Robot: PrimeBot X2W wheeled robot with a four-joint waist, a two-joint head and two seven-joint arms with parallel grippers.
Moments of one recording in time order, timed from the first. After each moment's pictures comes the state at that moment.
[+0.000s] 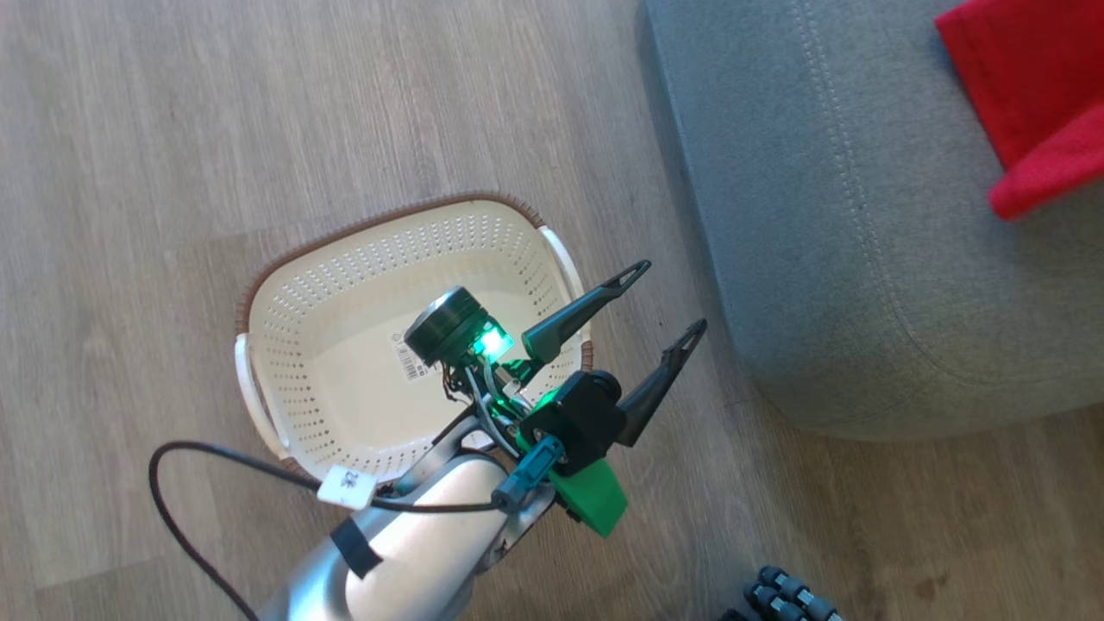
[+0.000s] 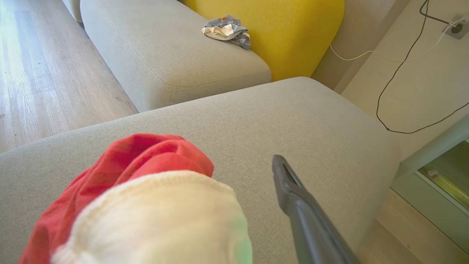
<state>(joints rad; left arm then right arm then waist) -0.50 0.10 -0.80 0.20 -0.05 0.05 -0.26 -1.35 -0.67 -0.21 1.31 0.08 0.12 0.02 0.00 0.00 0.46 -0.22</state>
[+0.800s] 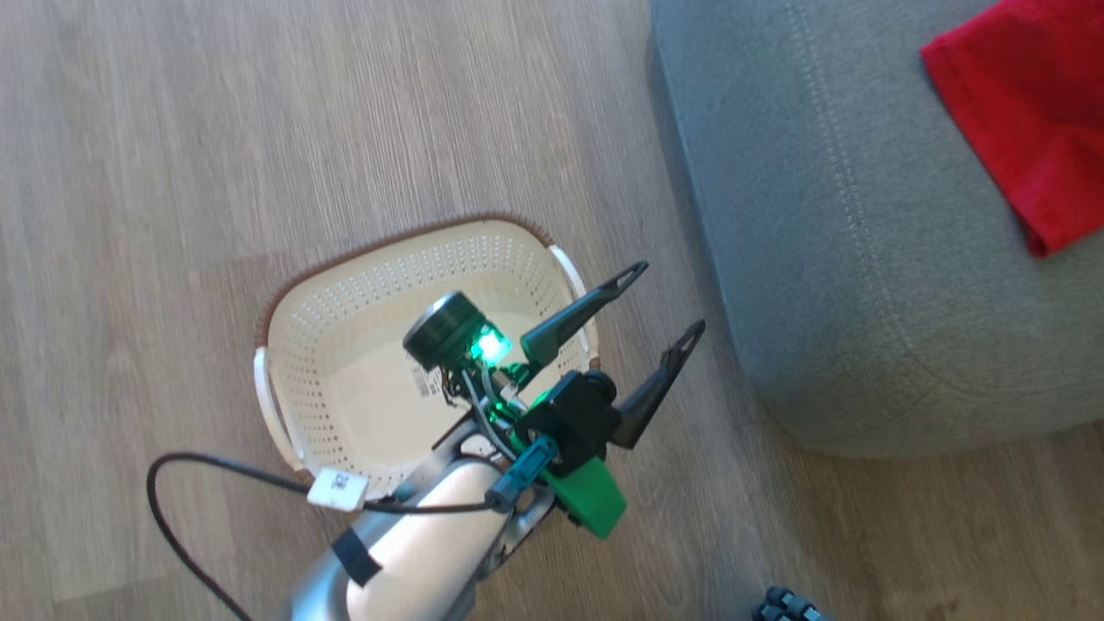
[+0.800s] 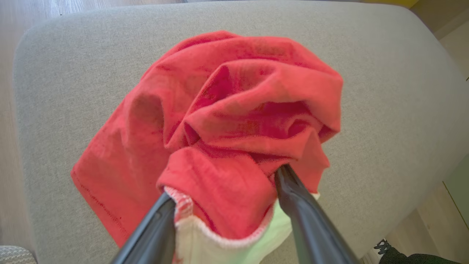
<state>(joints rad) -0.48 0.08 -0.77 0.19 -0.03 0.02 -0.26 -1.21 -0.57 0.13 1.20 0.31 0.12 0.33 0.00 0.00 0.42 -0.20</state>
